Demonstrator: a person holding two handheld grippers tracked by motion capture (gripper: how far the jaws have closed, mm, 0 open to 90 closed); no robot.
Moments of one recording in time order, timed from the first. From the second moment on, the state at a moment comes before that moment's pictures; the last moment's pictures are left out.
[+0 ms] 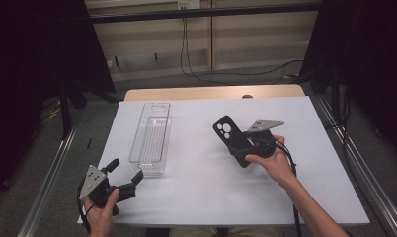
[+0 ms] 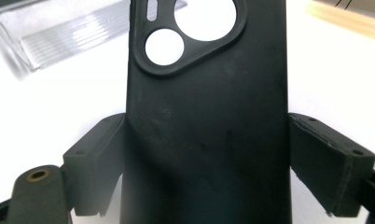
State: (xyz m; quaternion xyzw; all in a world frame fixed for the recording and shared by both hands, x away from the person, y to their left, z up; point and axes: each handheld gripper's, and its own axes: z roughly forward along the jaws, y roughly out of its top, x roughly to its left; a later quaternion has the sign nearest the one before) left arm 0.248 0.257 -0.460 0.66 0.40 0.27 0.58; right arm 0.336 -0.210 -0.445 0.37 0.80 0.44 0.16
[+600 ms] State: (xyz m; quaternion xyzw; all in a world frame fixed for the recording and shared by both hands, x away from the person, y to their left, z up) left arm 0.247 0.256 -0.457 0.66 0.40 0.25 0.59; right arm 0.306 -0.233 -0.444 0.35 0.76 0.51 0.20
